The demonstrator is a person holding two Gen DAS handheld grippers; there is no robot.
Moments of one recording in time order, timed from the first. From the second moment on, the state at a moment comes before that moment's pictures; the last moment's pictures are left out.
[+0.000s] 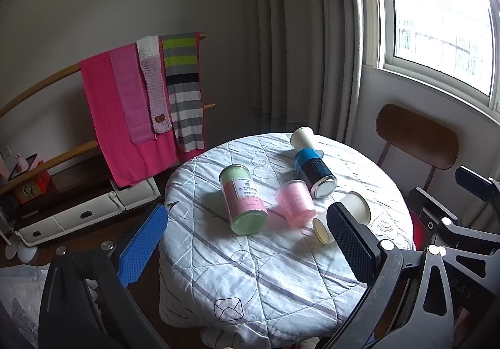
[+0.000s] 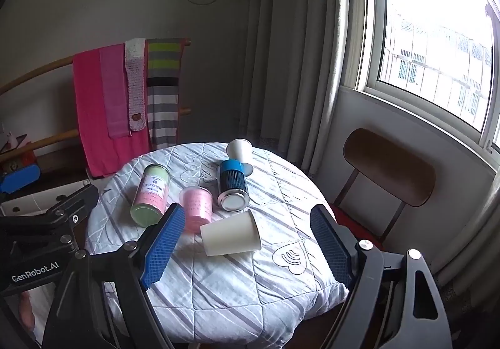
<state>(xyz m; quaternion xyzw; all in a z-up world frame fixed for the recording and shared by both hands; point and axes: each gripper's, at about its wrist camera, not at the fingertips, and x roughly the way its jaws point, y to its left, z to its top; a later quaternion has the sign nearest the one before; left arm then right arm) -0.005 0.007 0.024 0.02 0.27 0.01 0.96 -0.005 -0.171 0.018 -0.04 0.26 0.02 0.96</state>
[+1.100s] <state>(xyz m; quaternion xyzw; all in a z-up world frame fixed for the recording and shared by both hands) 0.014 -0.006 0.004 0.03 0.30 0.00 0.95 0.011 -0.182 0.002 -0.04 0.29 0.01 0.96</state>
